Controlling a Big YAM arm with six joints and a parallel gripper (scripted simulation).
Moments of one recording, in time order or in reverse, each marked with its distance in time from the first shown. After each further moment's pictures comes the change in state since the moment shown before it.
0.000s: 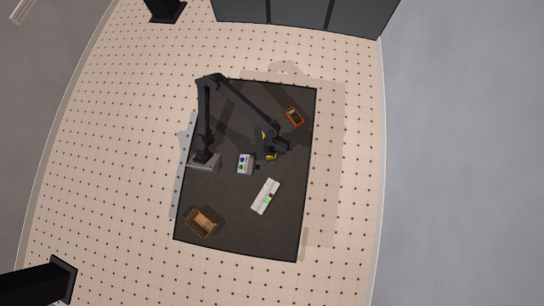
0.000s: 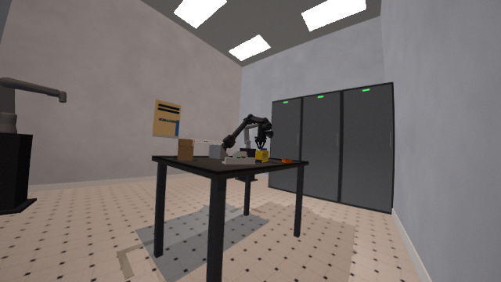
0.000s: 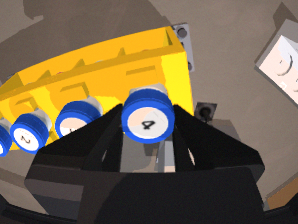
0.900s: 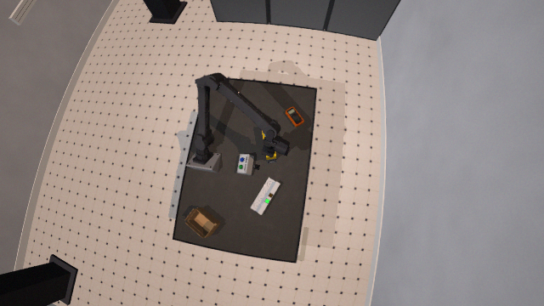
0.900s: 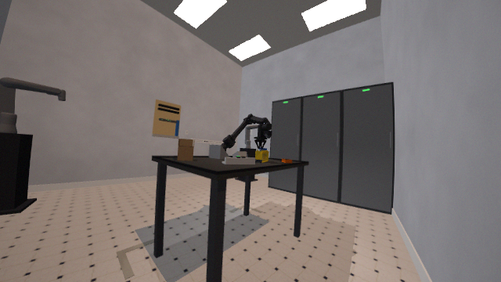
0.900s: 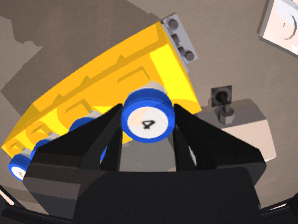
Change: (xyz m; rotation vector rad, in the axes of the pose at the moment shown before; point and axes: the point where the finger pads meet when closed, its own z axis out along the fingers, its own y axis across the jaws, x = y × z) arm 0.000 -0.001 0.001 -0.002 0.002 0.291
